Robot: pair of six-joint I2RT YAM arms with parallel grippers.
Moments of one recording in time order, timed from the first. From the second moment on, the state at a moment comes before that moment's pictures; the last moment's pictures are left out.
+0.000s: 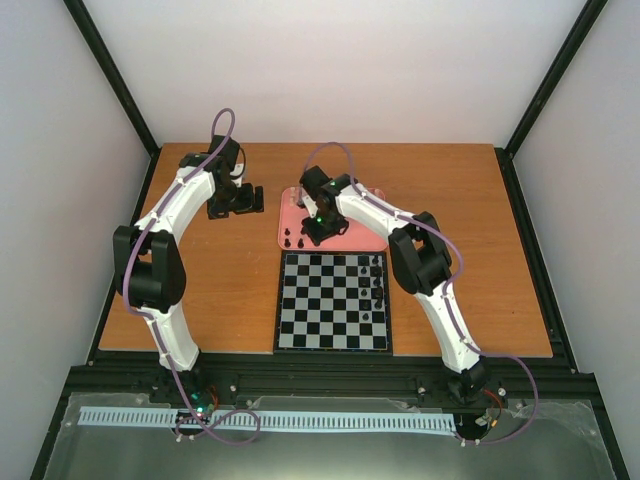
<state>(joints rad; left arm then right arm) -0.18 1.86 1.63 -1.03 0.10 -0.29 0.66 2.36 2.03 -0.98 -0.15 0.07</state>
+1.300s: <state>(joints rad) -0.18 1.86 1.63 -1.03 0.10 -0.29 0.81 1.31 0.95 -1.10 -0.06 0.39</state>
